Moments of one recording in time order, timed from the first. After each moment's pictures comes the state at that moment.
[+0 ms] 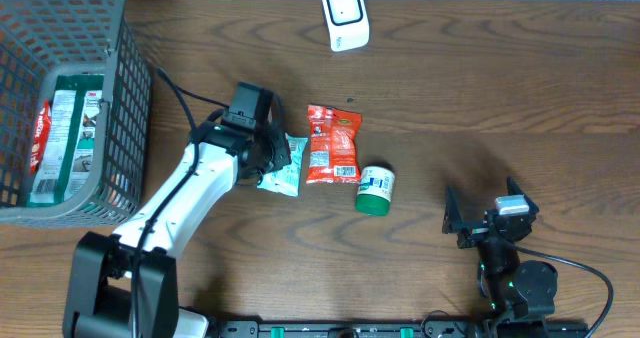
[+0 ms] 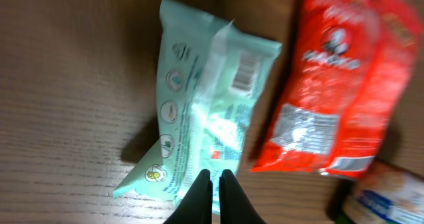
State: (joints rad) left arm -0.32 1.61 1.03 -0.64 0.16 -0.56; right arm 0.08 0.01 0.01 -0.07 -0.05 -0.03
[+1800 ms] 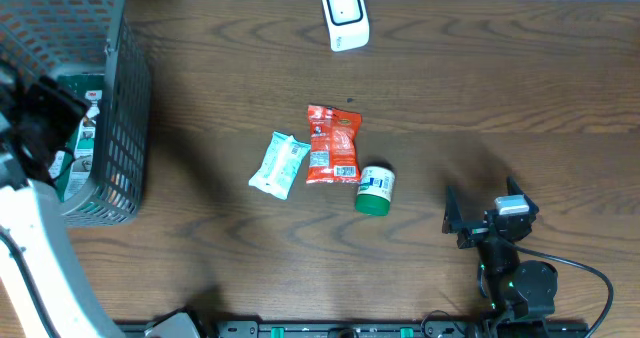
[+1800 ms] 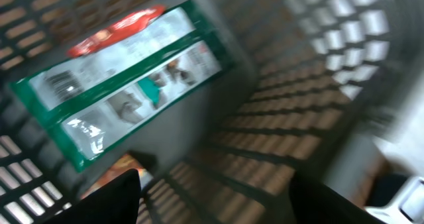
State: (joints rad) left arm 0.54 1.36 1.46 -0.96 0.11 -0.51; right arm 0.08 0.01 0.01 -0.07 -0.05 -0.03
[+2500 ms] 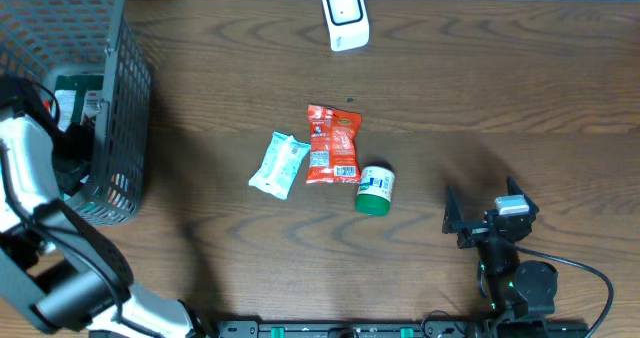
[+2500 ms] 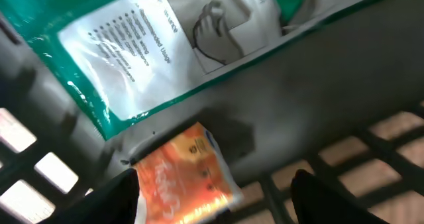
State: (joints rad) left arm 0.59 1.82 1.41 -1.08 0.07 -0.51; right arm 0.08 0.01 0.01 -0.07 -0.05 -0.03
